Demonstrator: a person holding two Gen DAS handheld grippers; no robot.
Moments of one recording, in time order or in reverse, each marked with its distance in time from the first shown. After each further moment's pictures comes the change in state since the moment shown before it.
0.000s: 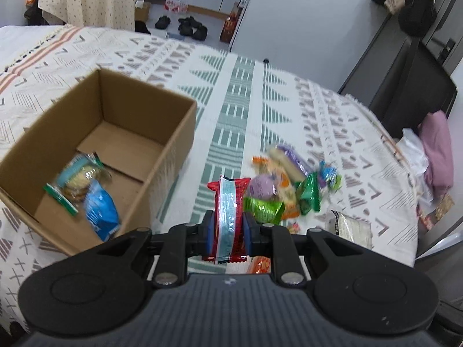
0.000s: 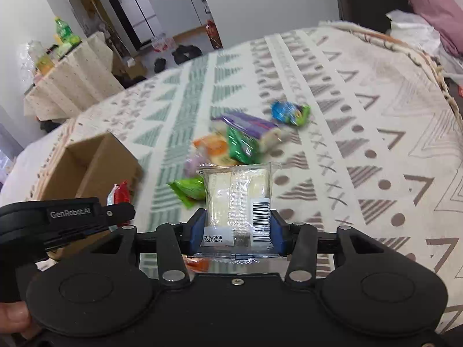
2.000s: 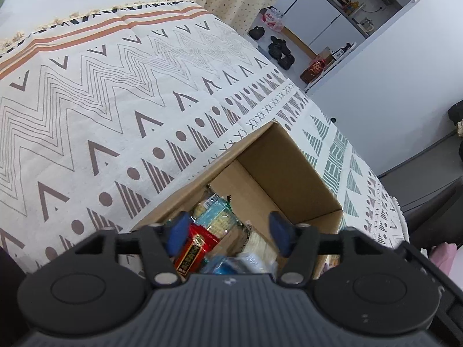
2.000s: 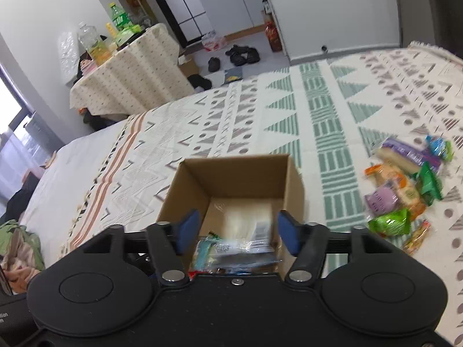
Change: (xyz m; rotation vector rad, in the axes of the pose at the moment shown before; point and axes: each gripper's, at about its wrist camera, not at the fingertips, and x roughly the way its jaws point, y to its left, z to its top) left arm -0.028 0.181 0.044 -0.472 -0.041 0.061; right arm 0.042 0.190 0.031 -0.055 -0.007 0.120
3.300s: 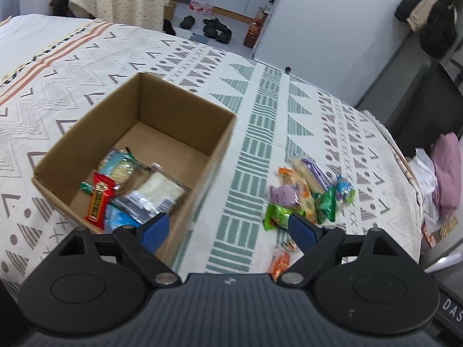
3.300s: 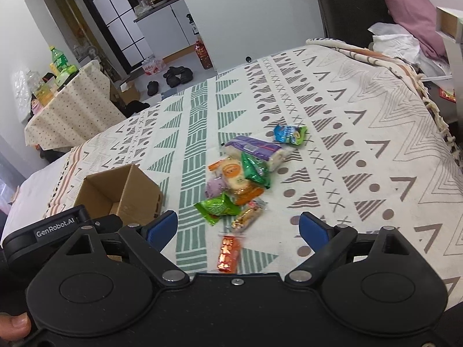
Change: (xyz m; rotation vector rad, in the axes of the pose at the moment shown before) left arm -0.006 -0.124 -0.107 0.404 0.036 -0.003; right arm -0.102 -0.169 -0.034 0.158 -0.052 -0.145
